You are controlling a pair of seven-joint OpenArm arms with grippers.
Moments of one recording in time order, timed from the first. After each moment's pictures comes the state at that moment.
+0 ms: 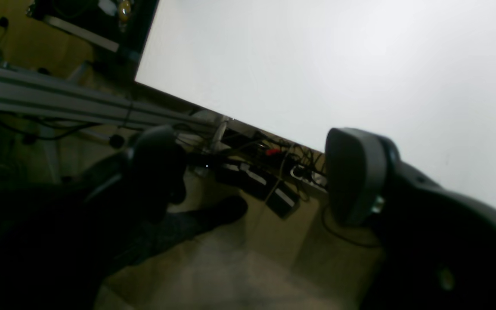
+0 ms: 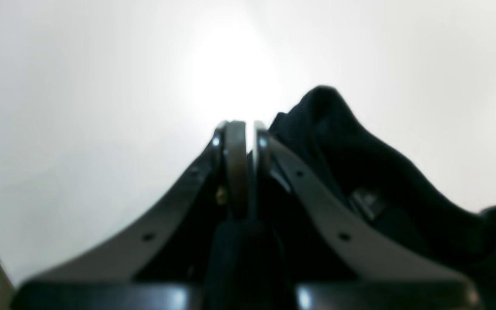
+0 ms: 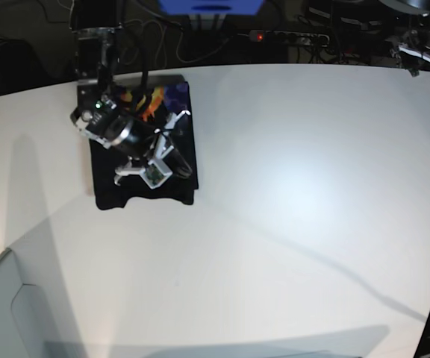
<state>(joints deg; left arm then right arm) 41.3 -5.5 -56.8 119.4 -16.9 -19.4 49.0 -7.7 -0.2 1.6 97.5 3.7 46.5 -30.8</state>
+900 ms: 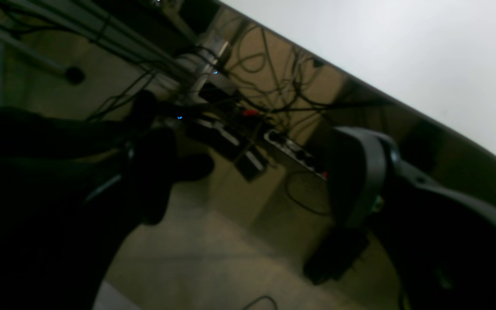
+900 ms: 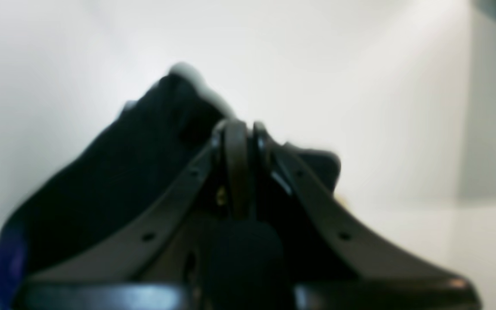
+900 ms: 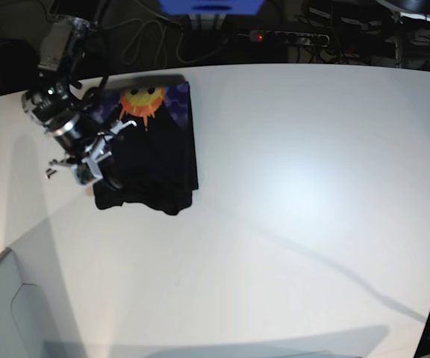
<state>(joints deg) 52.5 -0.1 -64.1 117.7 -33.6 -19.4 48.6 -14.5 0.9 20.5 111.2 4.4 47.0 -30.5</state>
